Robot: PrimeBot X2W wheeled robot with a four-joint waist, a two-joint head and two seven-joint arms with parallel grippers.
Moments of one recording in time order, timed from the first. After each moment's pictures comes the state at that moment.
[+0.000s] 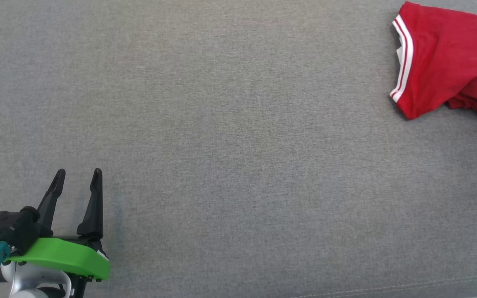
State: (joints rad) left arm 0.04 0.29 -0.18 -0.20 -0.52 0.12 -0.04; right arm -0.68 -0.58 0.30 0.99 0.77 -0.12 -0.06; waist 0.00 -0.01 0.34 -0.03
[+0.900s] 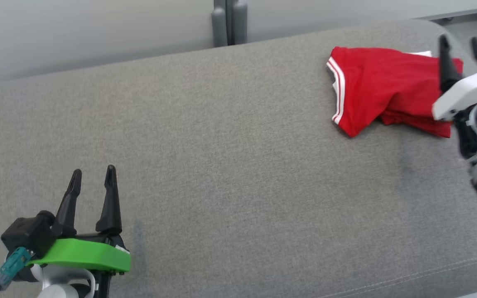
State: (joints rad) left arm 0.01 0.17 -0.20 -0.10 -0.55 0.11 -0.16; right arm -0.75 -0.41 0.43 0.79 0.67 -0.01 -0.24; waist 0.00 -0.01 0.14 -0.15
